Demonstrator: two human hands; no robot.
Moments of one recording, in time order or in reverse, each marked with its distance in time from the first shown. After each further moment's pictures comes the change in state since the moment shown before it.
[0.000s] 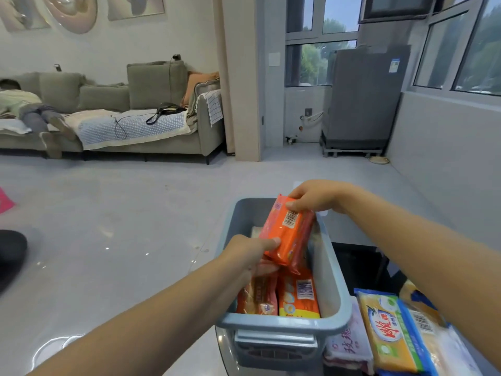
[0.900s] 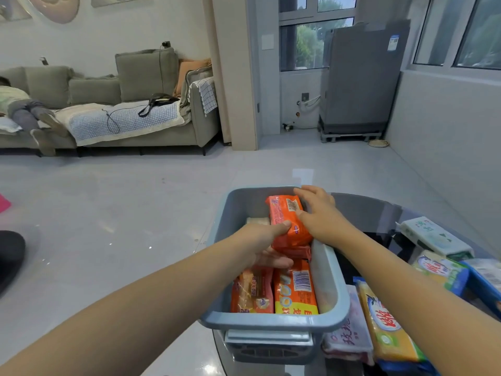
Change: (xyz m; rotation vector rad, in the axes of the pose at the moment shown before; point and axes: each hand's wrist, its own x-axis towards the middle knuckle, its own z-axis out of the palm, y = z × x) left_hand 0.029 0.002 0.022 0.230 -0.165 -0.044; right_hand -0.006 0.044 0.070 0.241 0.480 -0.090
